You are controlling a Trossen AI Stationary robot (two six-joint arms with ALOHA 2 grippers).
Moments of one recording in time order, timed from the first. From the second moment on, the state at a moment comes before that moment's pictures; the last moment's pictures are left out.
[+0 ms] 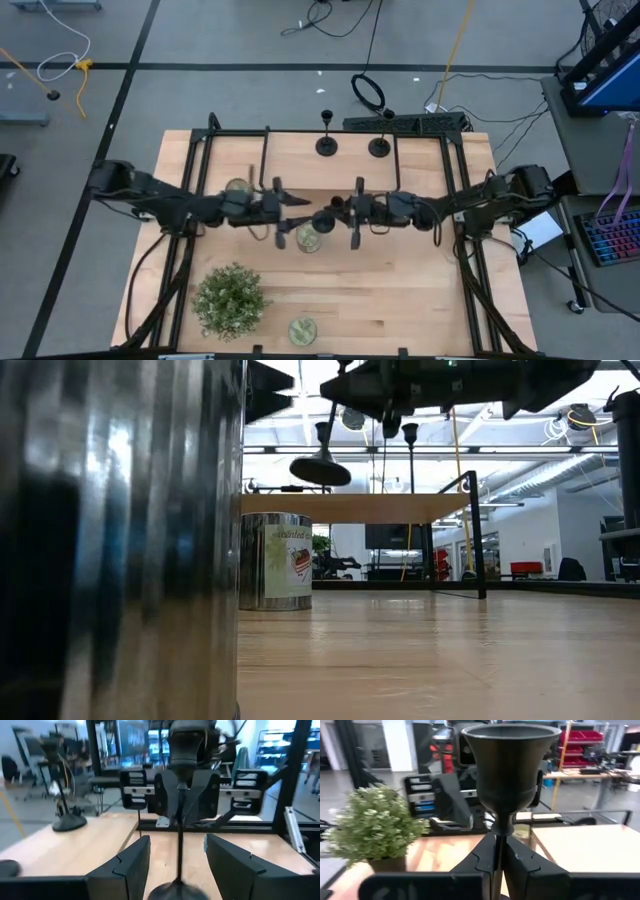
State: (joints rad) left arm -0.12 1.34 0.55 0.83 -0.19 0.03; right arm 0.11 1.49 0.71 0.80 0.18 0.03
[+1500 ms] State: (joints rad) left arm -0.15 1.38 0.86 0.29 -0.36 0.00; right arm 0.10 1.48 0.71 0.63 0.22 -0.01
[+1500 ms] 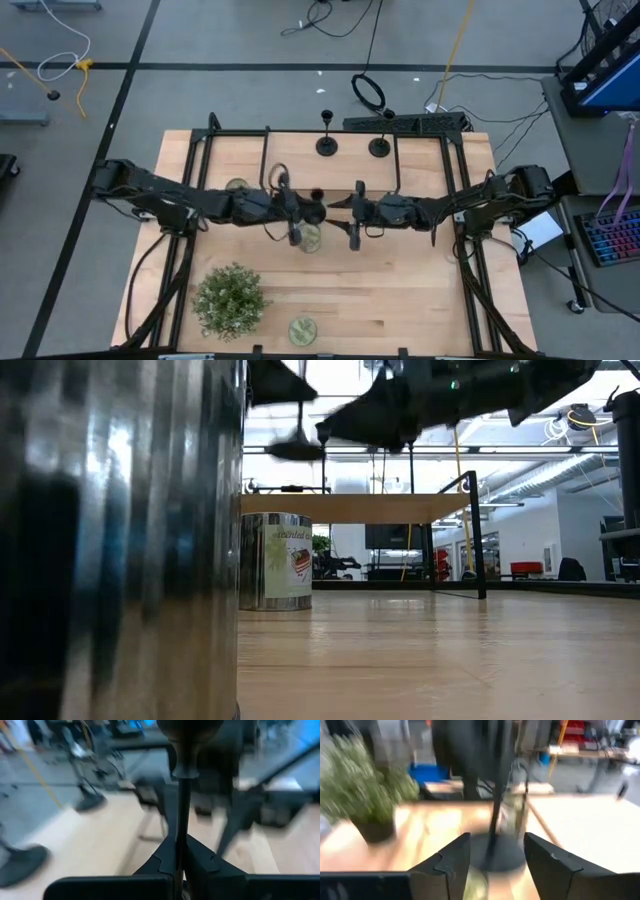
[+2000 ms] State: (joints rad) left arm 0.13 1.15 0.86 0.10 -0.38 0.04; right arm 0.11 1.48 0.68 0.59 0.28 0.06
